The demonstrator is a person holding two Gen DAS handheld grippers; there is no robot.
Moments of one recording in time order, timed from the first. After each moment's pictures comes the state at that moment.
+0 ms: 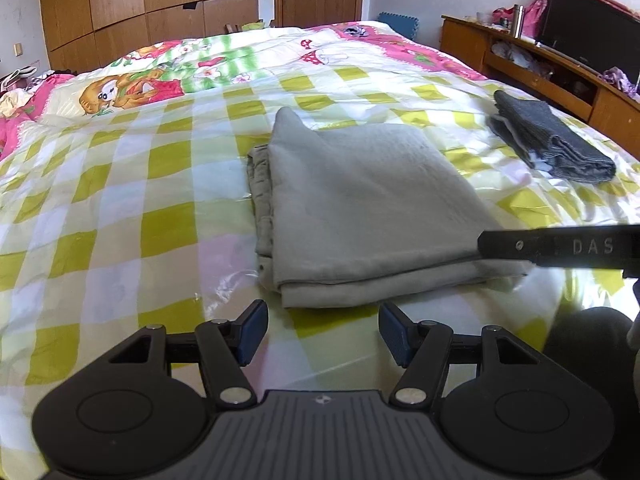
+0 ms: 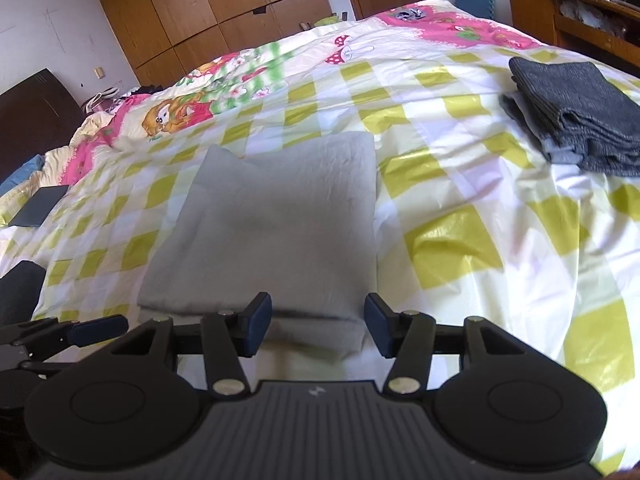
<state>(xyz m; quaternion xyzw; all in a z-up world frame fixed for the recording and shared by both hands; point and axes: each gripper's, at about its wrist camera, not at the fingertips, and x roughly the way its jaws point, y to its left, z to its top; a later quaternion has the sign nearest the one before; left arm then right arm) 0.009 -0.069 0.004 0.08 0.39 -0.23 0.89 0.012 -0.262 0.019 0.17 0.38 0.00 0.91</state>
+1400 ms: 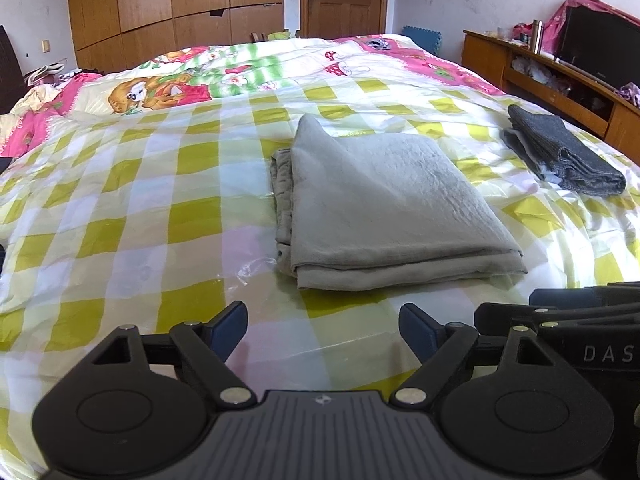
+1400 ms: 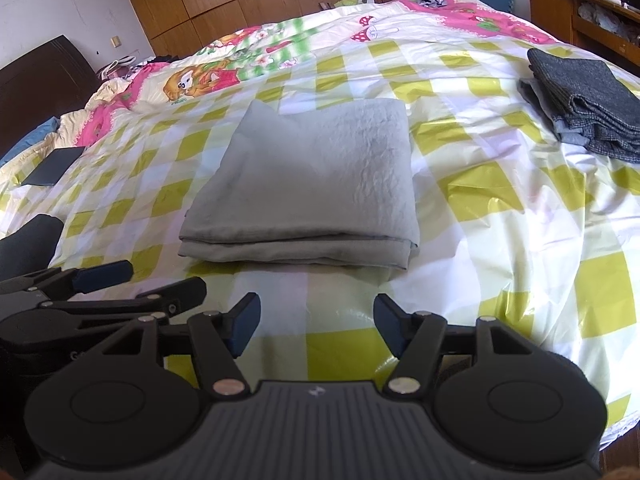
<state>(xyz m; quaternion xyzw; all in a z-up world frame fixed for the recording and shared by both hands) -0.012 -0.061 0.009 0.07 0.38 -0.19 0.90 -0.019 -0.225 0.021 0.14 0.41 0.01 0.90</state>
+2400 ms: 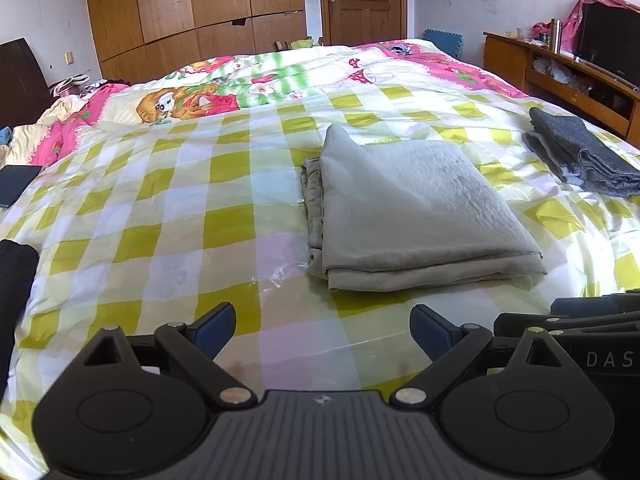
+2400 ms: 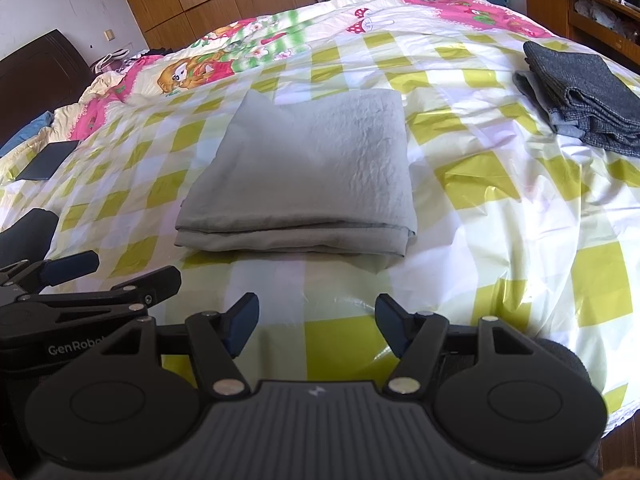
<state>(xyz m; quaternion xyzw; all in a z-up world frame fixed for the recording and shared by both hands) -0.020 -0.058 0.017 0.09 0.36 -0.15 0.92 -0.021 -0.222 0.020 0.14 0.42 0.01 0.90</state>
